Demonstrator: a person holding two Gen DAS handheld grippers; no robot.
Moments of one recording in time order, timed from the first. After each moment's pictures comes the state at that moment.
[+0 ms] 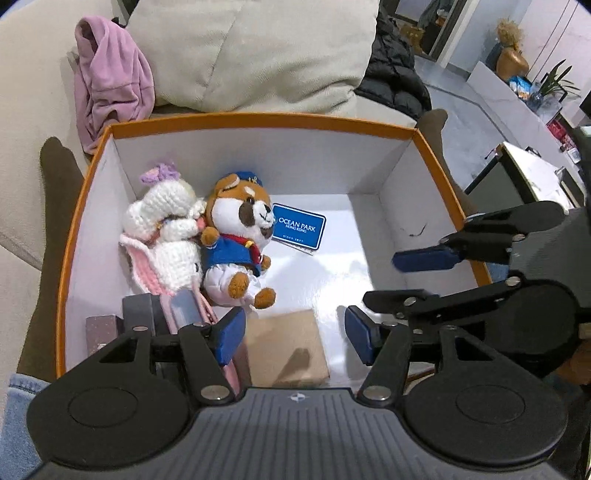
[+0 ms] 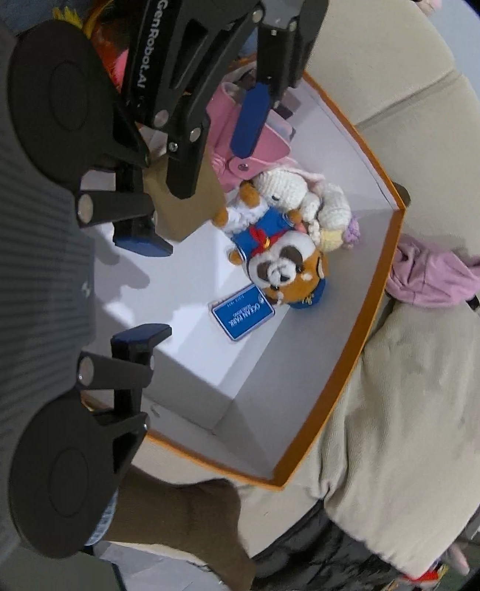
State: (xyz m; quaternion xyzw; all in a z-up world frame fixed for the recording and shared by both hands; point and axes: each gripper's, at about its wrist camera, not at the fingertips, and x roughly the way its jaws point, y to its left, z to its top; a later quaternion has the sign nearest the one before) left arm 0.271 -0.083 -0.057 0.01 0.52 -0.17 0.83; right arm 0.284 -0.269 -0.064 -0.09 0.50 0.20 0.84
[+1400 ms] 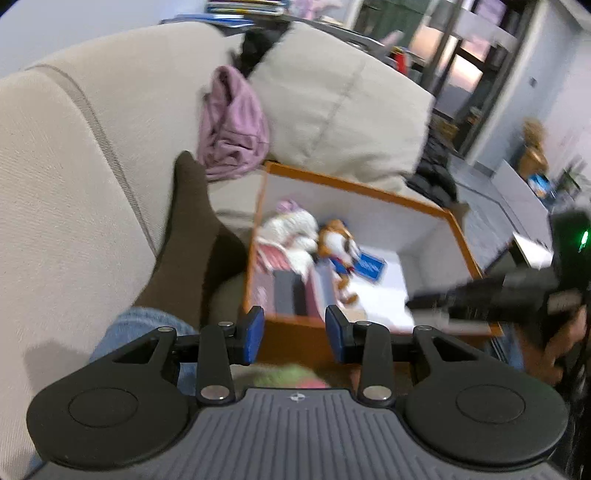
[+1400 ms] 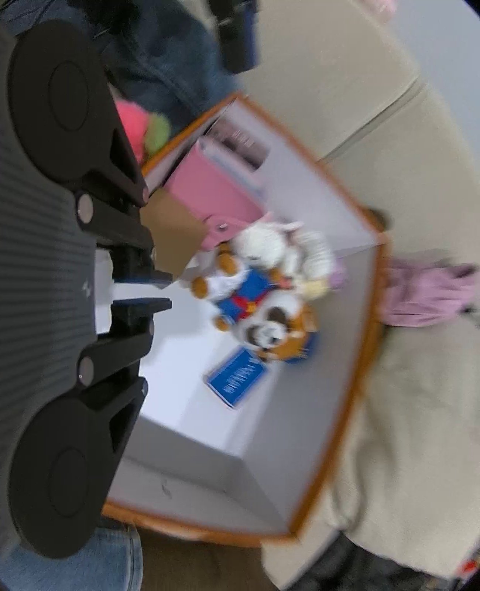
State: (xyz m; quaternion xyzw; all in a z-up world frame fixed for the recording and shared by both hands) left arm 0.172 0.032 -0.007 -0.08 0.42 -0.11 0.90; right arm 0.235 -0.237 -0.041 0.00 0.45 0.20 0.87
